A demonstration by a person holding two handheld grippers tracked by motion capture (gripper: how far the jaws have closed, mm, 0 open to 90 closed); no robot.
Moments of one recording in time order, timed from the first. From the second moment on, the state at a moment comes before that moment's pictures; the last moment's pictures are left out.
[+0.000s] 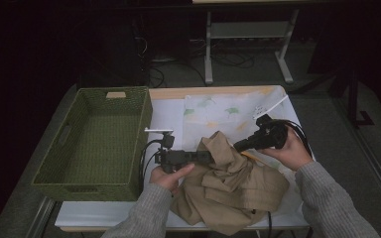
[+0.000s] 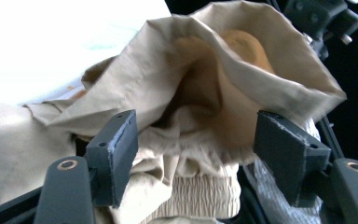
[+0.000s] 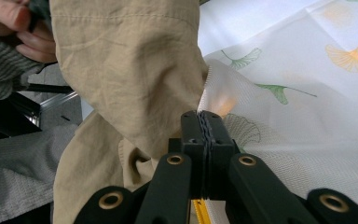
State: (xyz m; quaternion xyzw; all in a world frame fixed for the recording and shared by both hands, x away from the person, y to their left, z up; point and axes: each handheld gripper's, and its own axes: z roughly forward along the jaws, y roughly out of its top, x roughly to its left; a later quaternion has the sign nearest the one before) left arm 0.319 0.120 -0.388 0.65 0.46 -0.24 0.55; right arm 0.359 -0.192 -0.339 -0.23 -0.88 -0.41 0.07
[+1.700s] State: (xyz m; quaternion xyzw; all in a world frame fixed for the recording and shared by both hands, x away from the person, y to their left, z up) left arm 0.279 0.160 -0.355 0.71 0.47 -0.20 0.49; right arm 0.363 -0.195 -0.344 -0.25 -0.88 -0.39 0.06
